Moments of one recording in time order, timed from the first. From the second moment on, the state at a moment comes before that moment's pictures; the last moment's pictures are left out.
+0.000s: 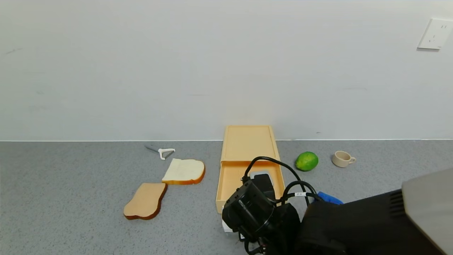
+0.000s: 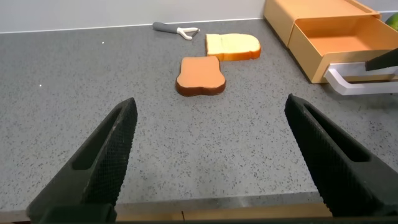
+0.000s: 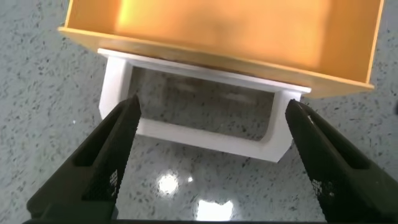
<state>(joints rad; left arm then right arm) 0.00 0.00 0.00 0.00 -0.02 0.00 0.97 2.10 -1.19 0.00 -0.55 0.64</state>
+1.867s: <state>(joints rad) 0.00 0.00 0.00 0.00 -0.02 0.00 0.95 2.22 -1.32 -0.01 -0.57 0.66</state>
